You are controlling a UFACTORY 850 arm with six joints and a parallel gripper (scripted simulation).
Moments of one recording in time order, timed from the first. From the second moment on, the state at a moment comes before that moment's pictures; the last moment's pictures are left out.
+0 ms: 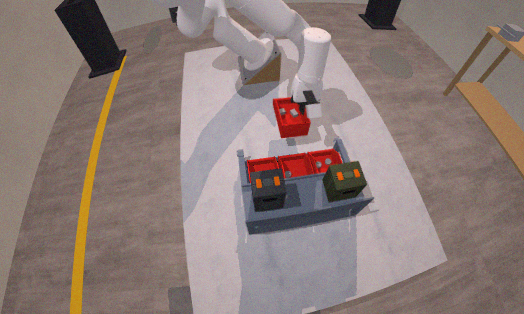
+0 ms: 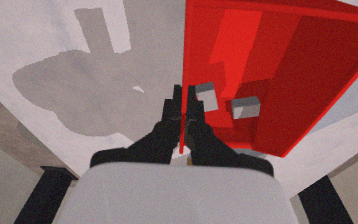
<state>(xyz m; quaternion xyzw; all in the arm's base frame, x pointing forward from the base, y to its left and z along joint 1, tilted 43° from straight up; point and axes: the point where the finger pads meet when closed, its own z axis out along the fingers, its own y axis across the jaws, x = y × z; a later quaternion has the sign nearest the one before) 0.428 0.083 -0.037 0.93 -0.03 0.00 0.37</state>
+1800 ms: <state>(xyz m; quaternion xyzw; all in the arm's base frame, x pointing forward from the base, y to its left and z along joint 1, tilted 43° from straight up) 0.427 0.037 -0.085 0.93 -0.03 0.00 0.37</state>
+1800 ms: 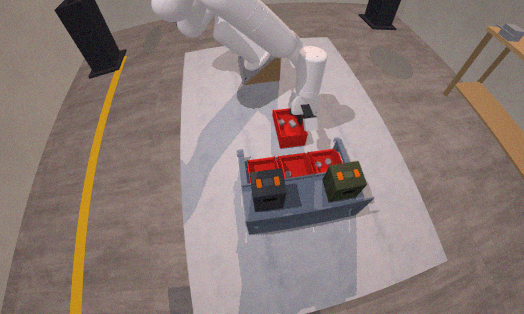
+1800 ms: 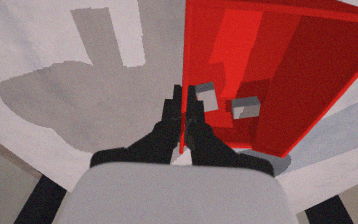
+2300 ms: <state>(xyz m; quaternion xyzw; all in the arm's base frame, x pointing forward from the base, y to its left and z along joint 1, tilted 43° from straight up) 0.427 0.033 -0.089 0.93 -0.03 0.00 0.37</state>
